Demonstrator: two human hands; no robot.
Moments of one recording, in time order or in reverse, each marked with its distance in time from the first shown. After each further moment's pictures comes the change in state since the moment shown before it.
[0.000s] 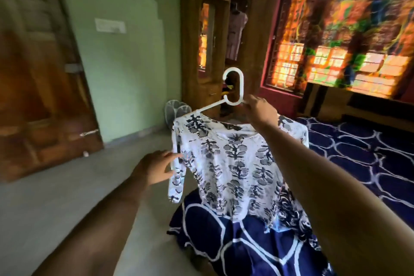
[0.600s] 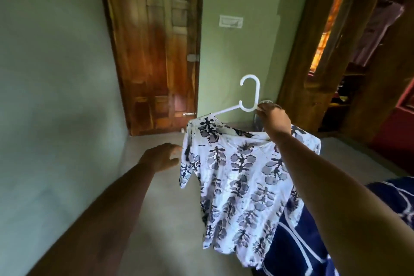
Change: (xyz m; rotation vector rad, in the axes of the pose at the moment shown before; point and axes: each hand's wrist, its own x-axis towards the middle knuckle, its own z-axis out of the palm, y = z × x) left_hand -0.210 -0.211 -0.031 -0.092 -0.024 -0.693; right_hand 0.024 -0.258 0.161 0.343 -0.199 -0.263
